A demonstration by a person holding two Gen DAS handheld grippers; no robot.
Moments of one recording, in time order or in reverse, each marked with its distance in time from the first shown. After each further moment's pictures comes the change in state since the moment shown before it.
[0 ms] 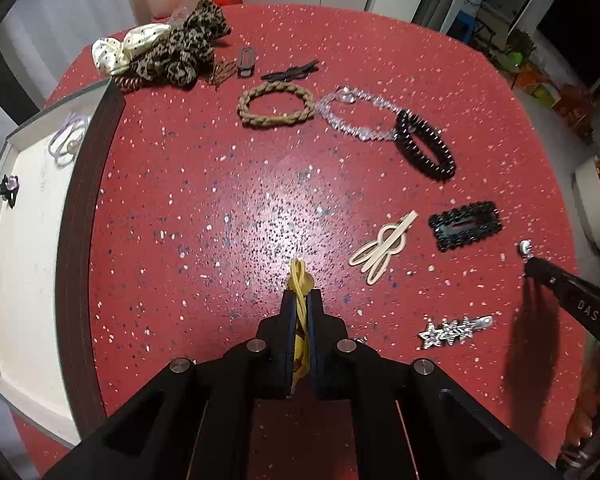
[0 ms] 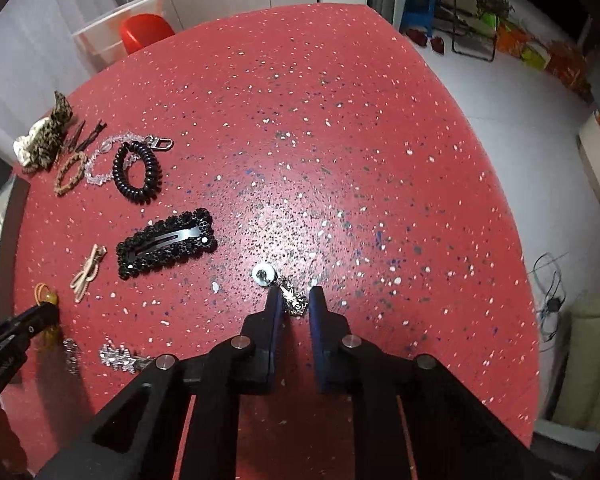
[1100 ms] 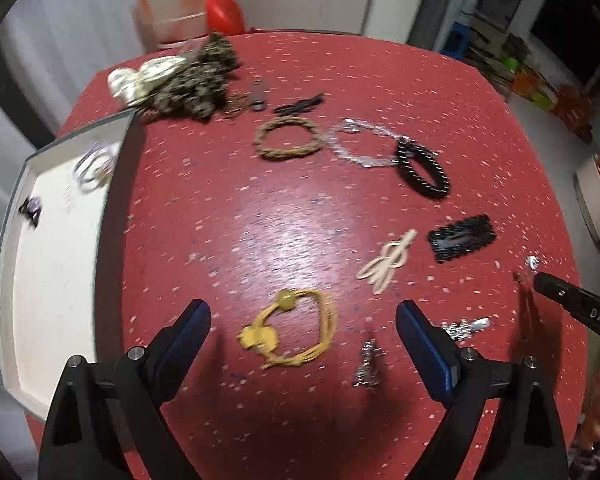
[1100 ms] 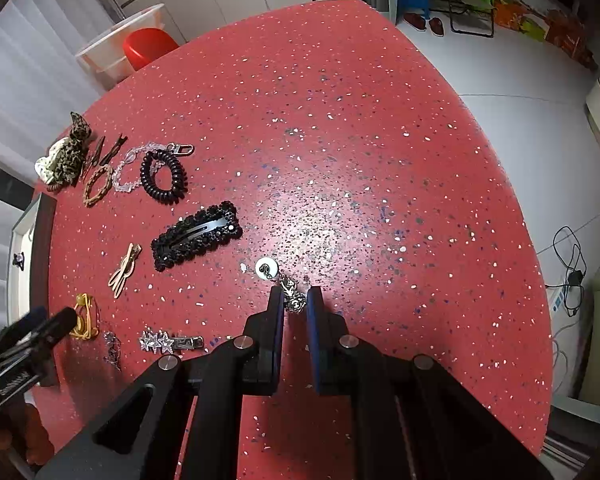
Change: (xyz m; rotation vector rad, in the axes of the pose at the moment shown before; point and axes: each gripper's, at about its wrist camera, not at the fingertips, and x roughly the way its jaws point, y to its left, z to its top) left arm -0.027 0.020 -0.005 0.044 -0.063 0.031; right arm -0.024 -0.008 -0.009 0.056 0.012 0.073
